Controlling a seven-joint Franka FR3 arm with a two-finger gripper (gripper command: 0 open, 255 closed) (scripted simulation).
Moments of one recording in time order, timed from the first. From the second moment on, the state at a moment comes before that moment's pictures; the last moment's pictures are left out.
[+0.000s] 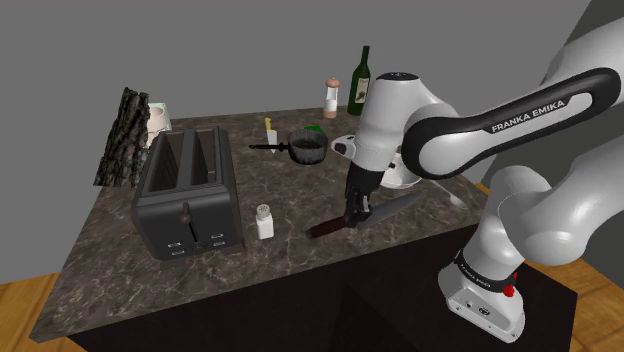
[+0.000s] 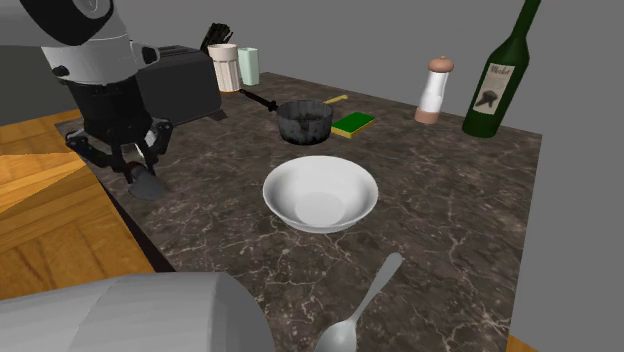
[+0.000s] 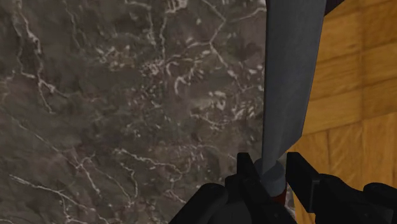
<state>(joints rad) 0.50 -0.58 0.14 -2.74 0.21 2.25 -0.40</state>
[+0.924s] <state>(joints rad) 0.51 -0.47 0.15 -2.82 0.24 2.43 -0.42</state>
